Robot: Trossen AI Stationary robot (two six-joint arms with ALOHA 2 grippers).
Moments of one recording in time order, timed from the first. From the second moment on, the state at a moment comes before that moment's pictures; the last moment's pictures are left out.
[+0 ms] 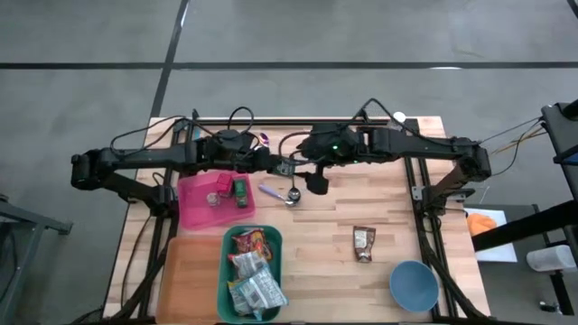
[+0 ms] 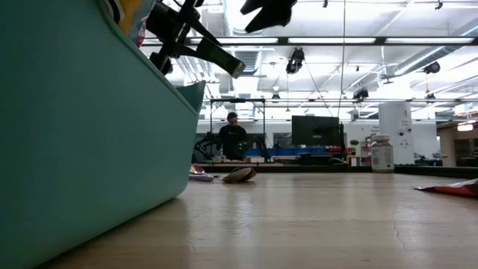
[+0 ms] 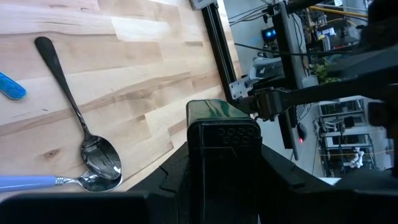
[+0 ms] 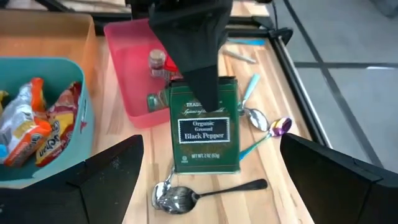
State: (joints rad) left arm 0.21 1.25 0.94 -0.18 0.02 -1.16; right arm -0.08 1.58 1.59 -0.66 0.10 -0.03
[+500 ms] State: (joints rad) left arm 0.21 1.25 0.94 -0.18 0.02 -1.16; right arm -0.09 1.27 1.28 -0.43 0.10 0.00
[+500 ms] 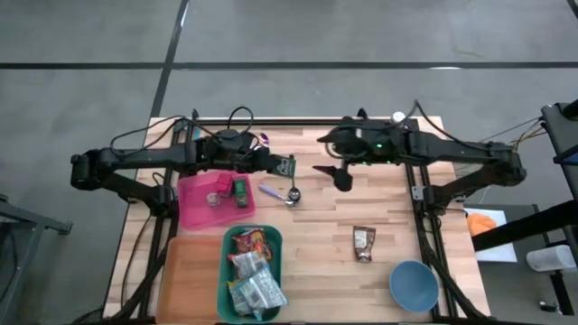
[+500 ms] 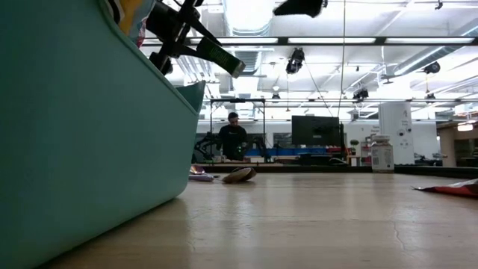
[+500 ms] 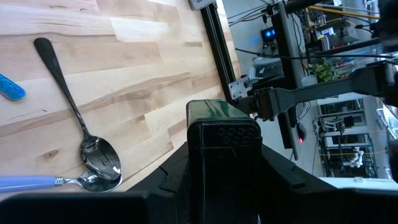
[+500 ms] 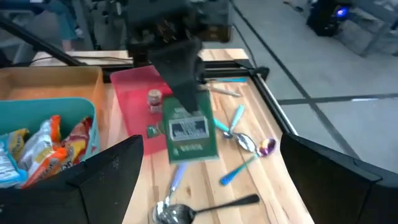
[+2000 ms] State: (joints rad) left arm 0.21 0.95 1.08 -1.55 -0.11 -1.57; right arm -0.12 0.78 0.79 -0.32 0.33 0.23
